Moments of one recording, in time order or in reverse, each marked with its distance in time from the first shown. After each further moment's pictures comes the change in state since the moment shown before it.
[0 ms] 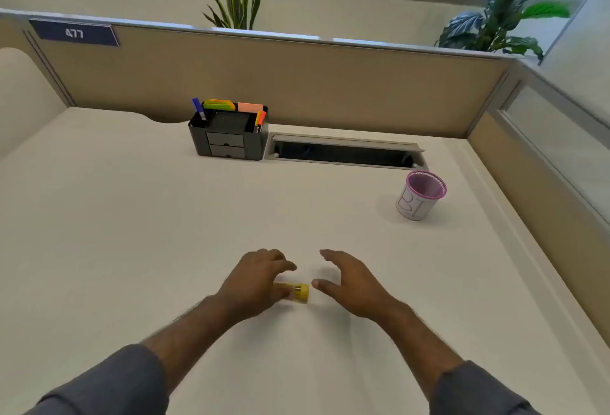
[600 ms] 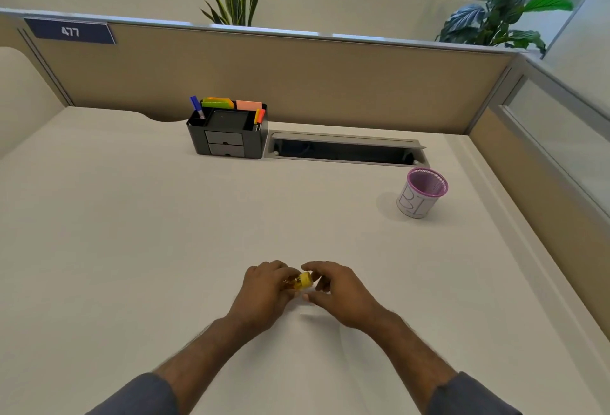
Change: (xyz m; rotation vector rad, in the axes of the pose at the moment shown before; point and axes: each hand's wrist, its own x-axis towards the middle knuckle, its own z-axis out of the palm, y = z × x) left_hand -0.010 0.018 0.027 -0.194 0.184 -0.097; right_hand -0.006 -0.016 0.015 0.176 -0.024 -0.081
